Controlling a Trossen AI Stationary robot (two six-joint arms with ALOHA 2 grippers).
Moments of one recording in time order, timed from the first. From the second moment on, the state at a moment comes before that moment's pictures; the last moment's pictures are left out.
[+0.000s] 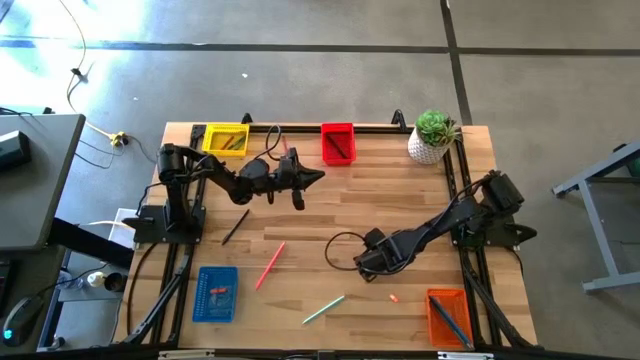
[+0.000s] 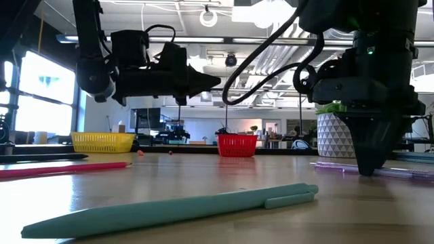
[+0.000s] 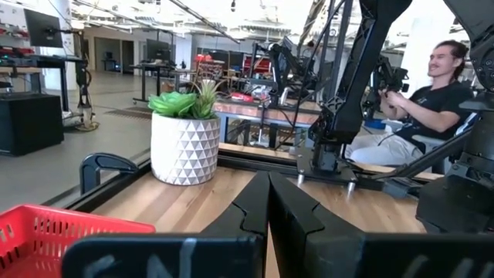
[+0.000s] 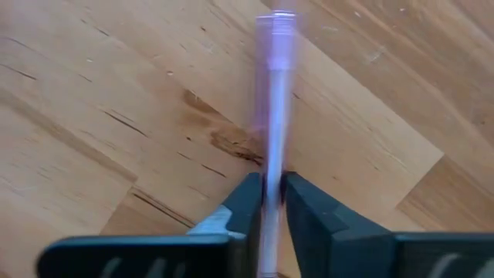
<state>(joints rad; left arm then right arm) 0.42 1.89 0.54 1.46 0.15 -0.10 0.41 1.81 1.03 -0.73 0.12 1.33</state>
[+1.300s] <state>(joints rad) 0.51 1.89 0.45 1.48 0.04 -0.07 -0.30 1.46 1.03 -0.26 0.32 0.47</state>
